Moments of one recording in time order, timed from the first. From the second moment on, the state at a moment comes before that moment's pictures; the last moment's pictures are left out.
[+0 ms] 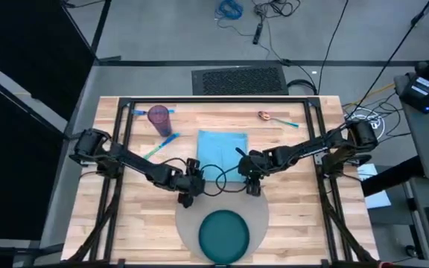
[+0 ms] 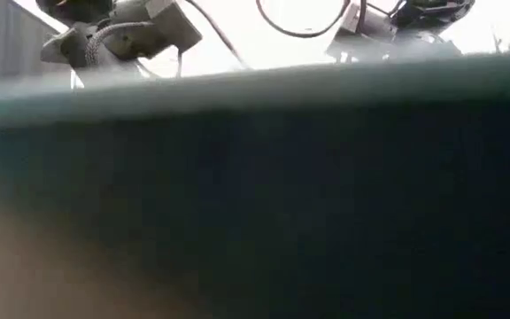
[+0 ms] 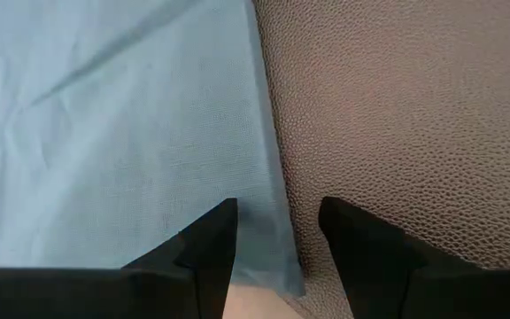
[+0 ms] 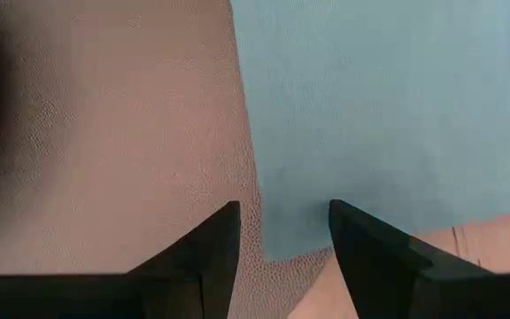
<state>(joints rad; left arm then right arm) -0.26 1.75 0.86 -0.18 -0.38 0.16 0.09 1.62 0.84 -0.34 -0.02 0.28</state>
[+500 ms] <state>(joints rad) -0.25 1.75 0.86 -0.17 -0.40 0.16 0.15 1.68 0.84 -0.30 0.01 0.33</state>
